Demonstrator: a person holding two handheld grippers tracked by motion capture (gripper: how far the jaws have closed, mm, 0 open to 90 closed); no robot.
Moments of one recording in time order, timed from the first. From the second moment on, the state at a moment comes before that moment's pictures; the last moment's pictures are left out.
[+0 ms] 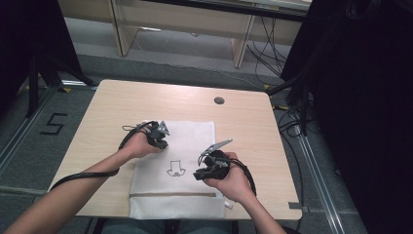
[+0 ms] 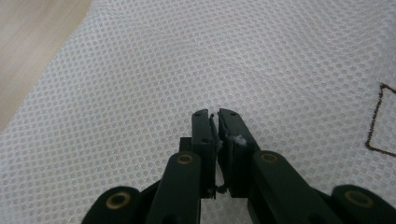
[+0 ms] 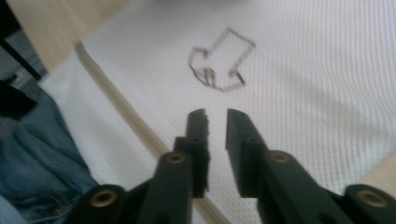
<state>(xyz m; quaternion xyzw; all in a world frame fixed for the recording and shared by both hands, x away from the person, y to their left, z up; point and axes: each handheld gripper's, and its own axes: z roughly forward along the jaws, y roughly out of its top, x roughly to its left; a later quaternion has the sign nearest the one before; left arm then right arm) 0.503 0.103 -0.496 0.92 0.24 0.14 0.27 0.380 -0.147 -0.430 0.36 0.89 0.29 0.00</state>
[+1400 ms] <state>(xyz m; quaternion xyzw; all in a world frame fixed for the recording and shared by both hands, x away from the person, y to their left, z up) 0.406 0.162 -0.497 0.93 0.23 0.07 0.28 0.390 -0.147 -0.482 0.38 0.91 0.19 0.02</state>
